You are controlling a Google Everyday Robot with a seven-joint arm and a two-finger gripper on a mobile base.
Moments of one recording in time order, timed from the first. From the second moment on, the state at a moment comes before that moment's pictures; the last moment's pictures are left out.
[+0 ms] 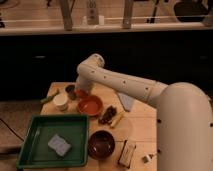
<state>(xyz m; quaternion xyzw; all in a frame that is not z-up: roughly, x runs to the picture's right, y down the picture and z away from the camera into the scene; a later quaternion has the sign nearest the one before) -0.137 0.015 0.829 -0.08 -0.26 -0.58 0.77</state>
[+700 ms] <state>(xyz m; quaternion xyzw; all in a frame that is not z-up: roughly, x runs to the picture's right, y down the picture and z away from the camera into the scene) -0.181 0.008 0.808 -0.07 -0.27 -0.63 0.72</state>
